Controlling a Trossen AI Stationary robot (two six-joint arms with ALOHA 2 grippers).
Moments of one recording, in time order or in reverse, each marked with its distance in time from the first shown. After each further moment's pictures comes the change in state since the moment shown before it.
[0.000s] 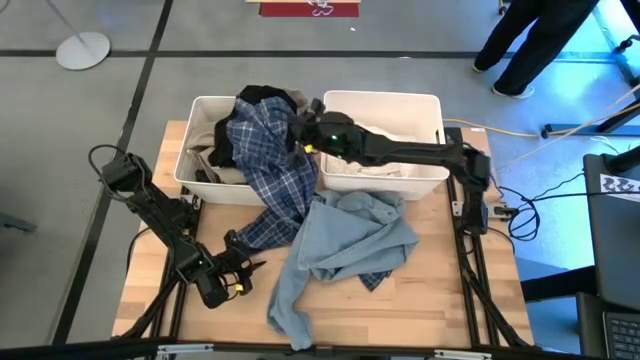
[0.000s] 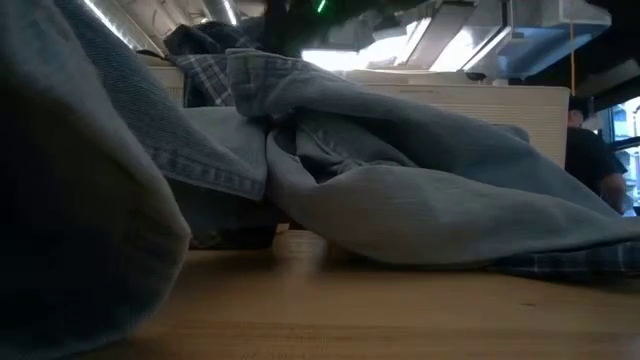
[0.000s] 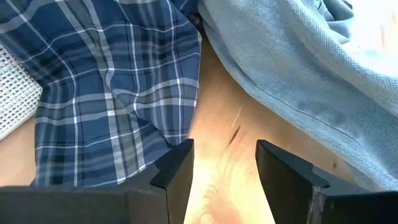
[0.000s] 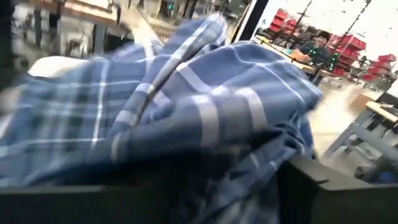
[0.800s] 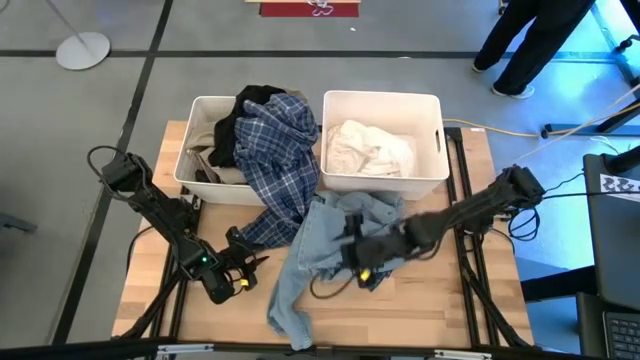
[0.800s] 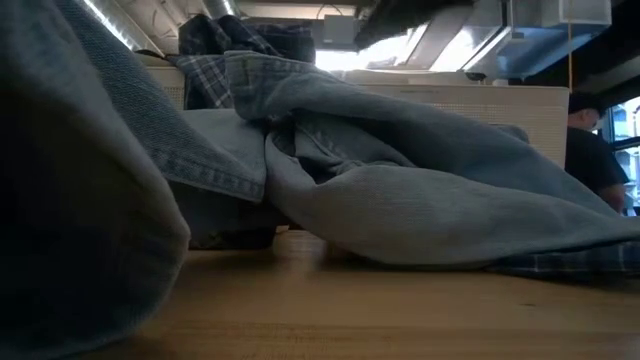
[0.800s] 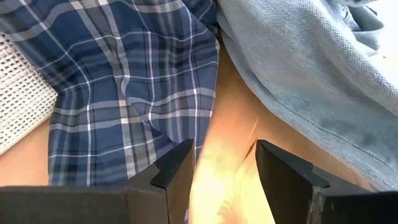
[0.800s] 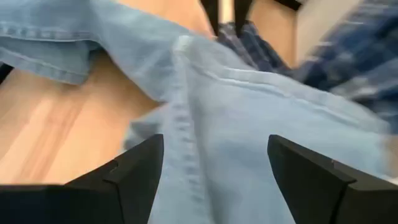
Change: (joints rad) left arm 0.055 0.000 0.000 0.000 0.001 0.011; right arm 0.618 -0.292 -0.451 -0.491 0.087 0.246
